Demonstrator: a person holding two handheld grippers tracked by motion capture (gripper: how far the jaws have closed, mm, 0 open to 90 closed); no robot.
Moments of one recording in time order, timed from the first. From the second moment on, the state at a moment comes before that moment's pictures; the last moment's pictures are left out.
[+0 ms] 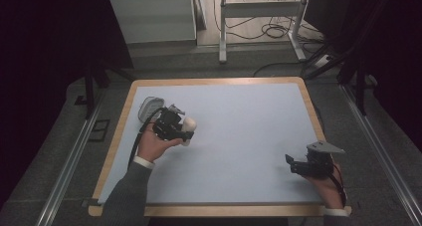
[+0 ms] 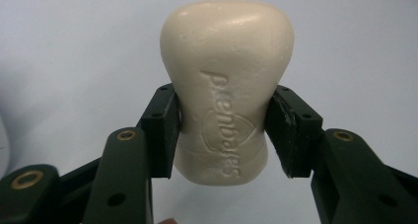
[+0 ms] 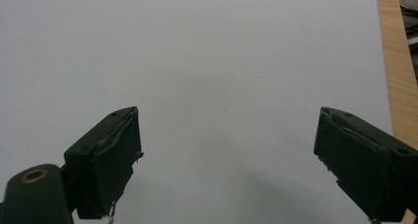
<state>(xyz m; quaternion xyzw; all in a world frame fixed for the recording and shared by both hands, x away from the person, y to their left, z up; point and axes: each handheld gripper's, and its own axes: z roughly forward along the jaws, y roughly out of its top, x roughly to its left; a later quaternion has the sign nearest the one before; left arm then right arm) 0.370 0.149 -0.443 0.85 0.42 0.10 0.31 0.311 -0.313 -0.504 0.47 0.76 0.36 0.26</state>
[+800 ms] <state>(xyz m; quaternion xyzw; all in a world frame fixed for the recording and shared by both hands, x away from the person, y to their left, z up) 0.387 0.199 -0.429 0.82 0.46 0.12 0.30 0.311 -0.313 -0.504 0.47 0.76 0.36 0.26</state>
